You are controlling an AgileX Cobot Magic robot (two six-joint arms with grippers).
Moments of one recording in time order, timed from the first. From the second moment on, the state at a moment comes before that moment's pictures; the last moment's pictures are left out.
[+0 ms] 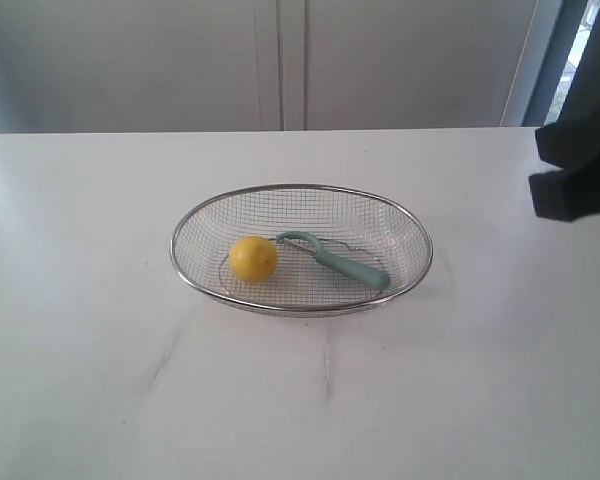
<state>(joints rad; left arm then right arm) -0.07 0.00 0.02 -0.18 0.40 0.26 0.40 0.86 -0.86 0.00 0.59 -0.09</state>
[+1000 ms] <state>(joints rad) -0.07 0.00 0.02 -0.18 0.40 0.26 -0.01 0.15 -0.75 0.00 0.59 -0.09</state>
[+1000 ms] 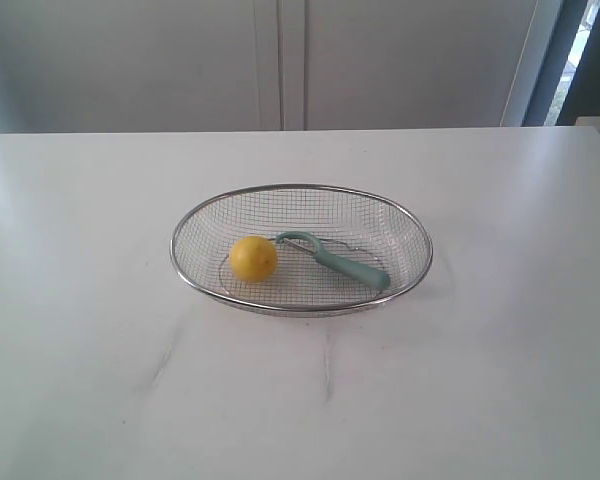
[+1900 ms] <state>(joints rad) -0.07 0.00 0.02 -0.18 0.40 0.26 -0.02 0.11 -0.57 0.00 0.43 -0.09</state>
